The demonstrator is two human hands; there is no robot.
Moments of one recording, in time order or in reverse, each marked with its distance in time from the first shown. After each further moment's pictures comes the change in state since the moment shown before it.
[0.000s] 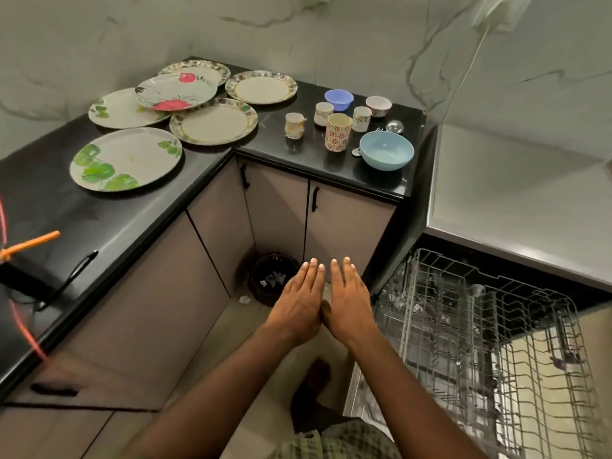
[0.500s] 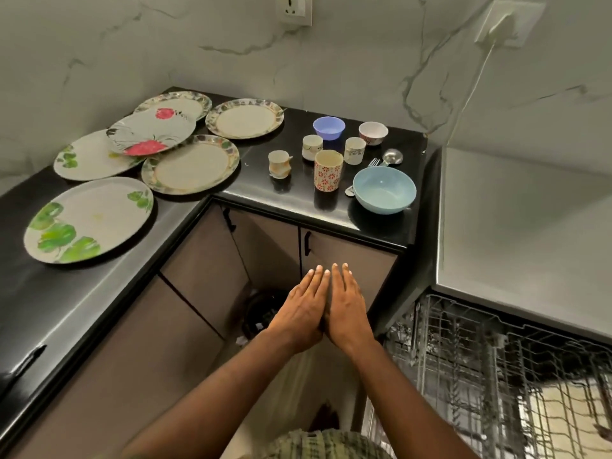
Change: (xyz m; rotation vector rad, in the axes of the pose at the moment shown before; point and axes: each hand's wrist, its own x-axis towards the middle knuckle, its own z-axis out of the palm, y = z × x) left_hand 0.180 -0.042 -0.023 -0.001 -0.068 0.084; right_hand 0.169 0.031 -0.022 0.278 0.088 0.060
